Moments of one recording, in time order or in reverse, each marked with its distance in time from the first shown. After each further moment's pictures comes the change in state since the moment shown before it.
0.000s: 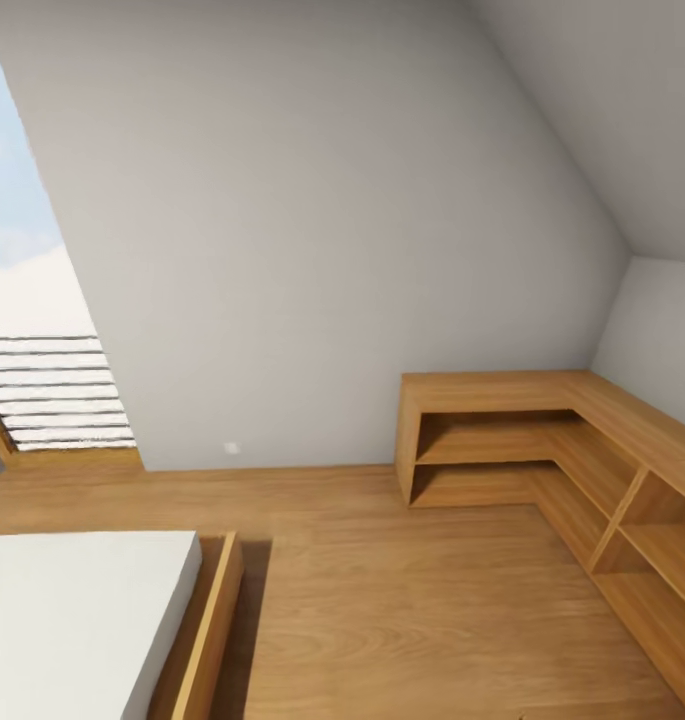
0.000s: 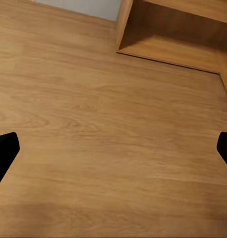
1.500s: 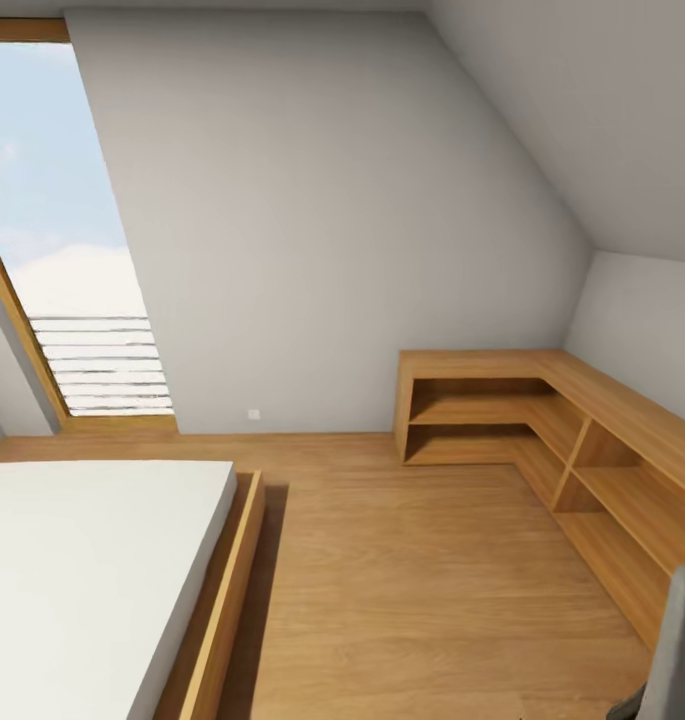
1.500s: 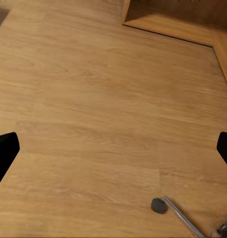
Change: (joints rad) left arm 0.000 0.001 0.001 0.000 0.000 -0.004 0.000; right arm 0.000 0.000 -0.003 0.000 -0.001 0.000 -0.001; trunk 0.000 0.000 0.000
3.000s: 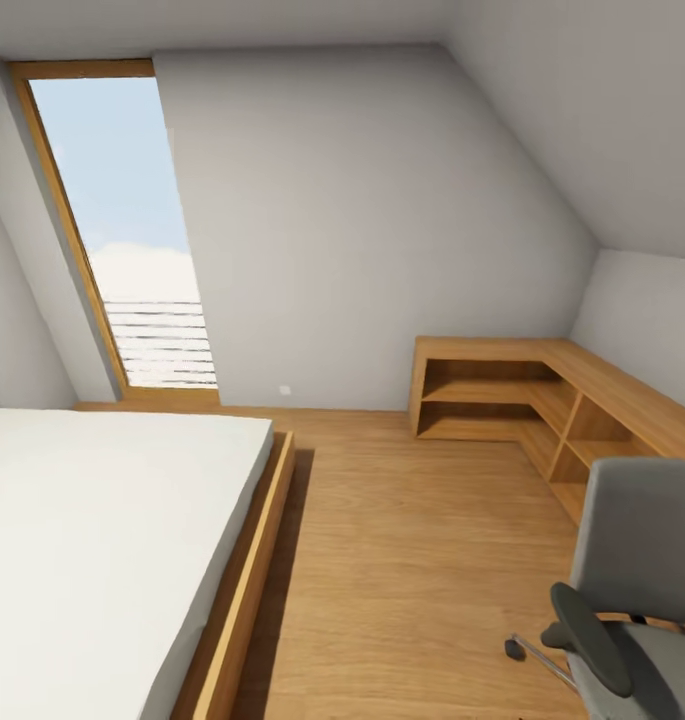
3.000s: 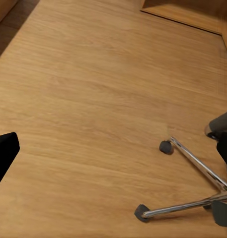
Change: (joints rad) left arm 0.000 0.000 0.000 0.000 0.000 0.000 0.000; right arm 0.000 0.001 -0.001 0.000 0.000 0.001 -0.002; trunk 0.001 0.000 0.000
